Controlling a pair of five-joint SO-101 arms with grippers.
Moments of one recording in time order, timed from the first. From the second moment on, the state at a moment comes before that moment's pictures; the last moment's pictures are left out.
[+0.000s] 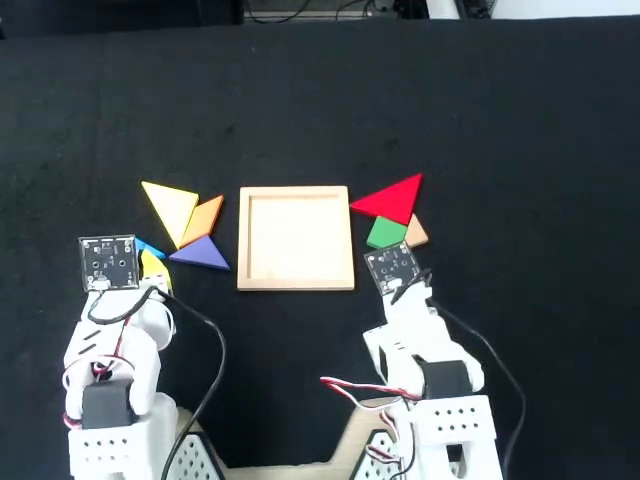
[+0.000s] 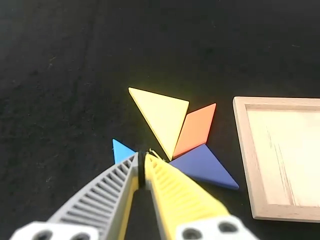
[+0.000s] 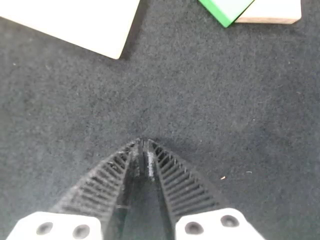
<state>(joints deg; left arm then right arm) -9.8 -104.0 90.3 52.4 -2.7 -5.6 -86.7 97.2 60.1 15.6</state>
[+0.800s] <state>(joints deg) -9.3 -104.0 94.9 46.8 -2.7 -7.4 -86.7 97.2 60.1 15.6</state>
